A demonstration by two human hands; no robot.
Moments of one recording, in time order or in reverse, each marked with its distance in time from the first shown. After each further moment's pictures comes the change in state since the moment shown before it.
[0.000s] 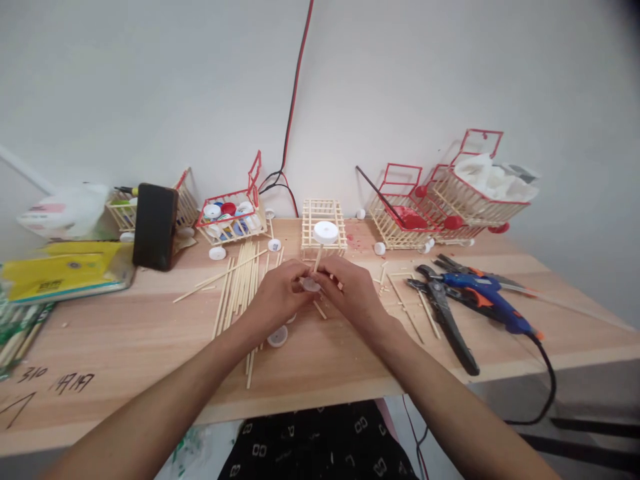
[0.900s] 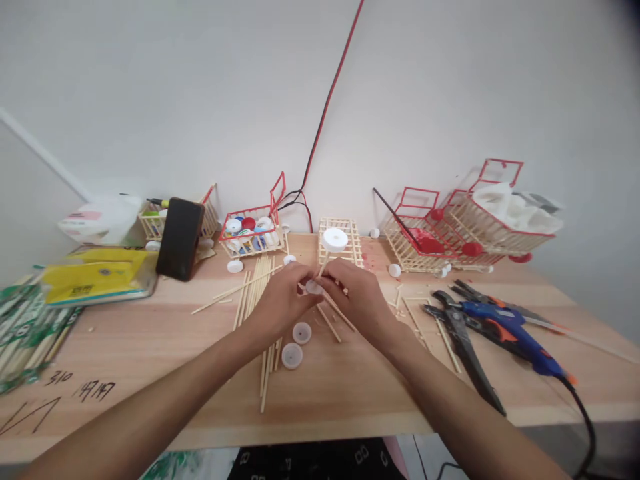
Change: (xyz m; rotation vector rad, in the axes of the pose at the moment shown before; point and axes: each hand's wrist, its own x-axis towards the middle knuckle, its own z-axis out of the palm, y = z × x) left_hand 0.008 0.003 -0.028 0.064 0.084 -0.038; right_hand 0.035 -0.011 0.000 -0.082 -0.035 -0.082
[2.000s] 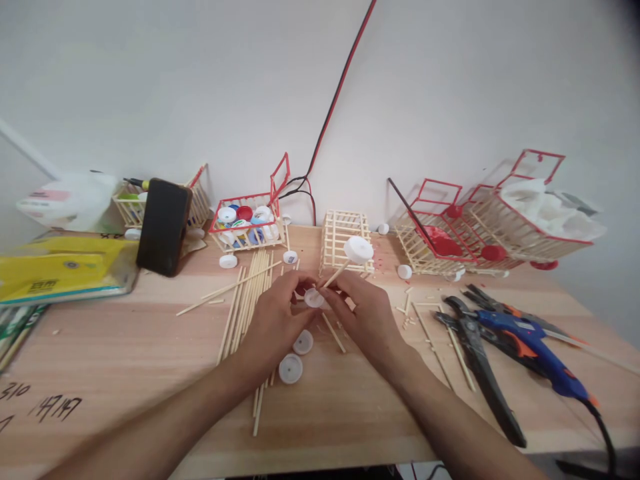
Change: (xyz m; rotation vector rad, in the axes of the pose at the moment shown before) left_hand -0.018 -0.012 0.014 -0.146 0.117 -0.202; right_hand -0.011 0.004 0.014 0.127 -0.029 0.180
